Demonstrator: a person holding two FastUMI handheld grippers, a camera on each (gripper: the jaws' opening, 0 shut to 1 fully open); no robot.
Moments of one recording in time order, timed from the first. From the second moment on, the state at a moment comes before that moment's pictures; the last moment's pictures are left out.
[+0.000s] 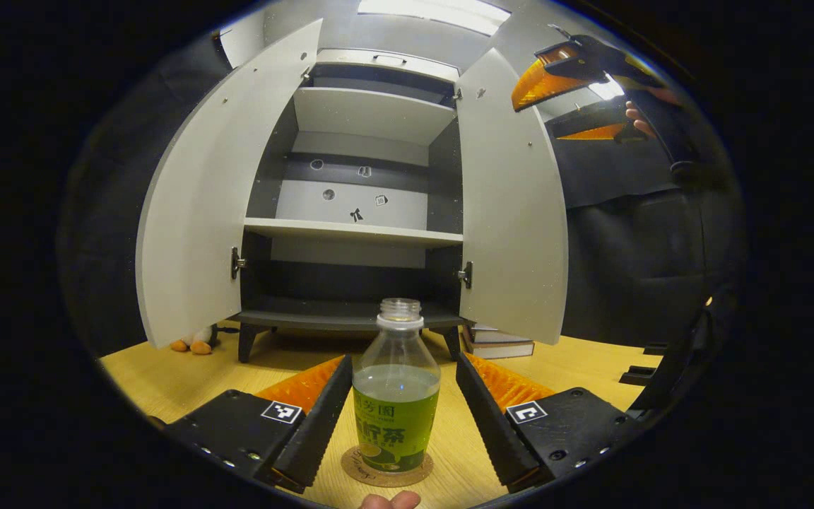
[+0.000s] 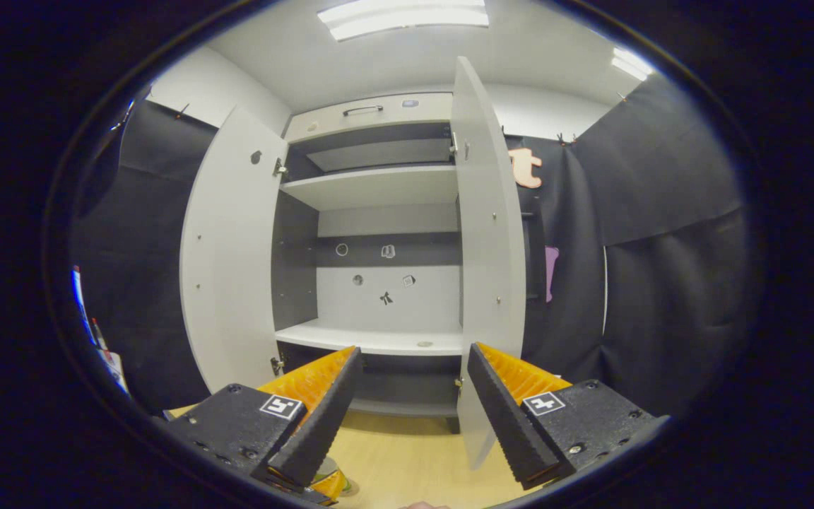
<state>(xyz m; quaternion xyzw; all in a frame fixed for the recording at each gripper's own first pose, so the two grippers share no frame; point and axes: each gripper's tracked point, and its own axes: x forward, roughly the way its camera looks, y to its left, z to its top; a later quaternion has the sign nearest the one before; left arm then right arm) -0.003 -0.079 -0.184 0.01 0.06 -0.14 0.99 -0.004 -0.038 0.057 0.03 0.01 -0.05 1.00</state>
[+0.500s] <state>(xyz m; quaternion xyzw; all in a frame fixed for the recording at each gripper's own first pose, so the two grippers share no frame) 0.007 -0.065 -0.074 0.00 0.02 -0.11 0.99 -0.025 -0.053 0.030 0.02 0.00 -0.07 1.00</state>
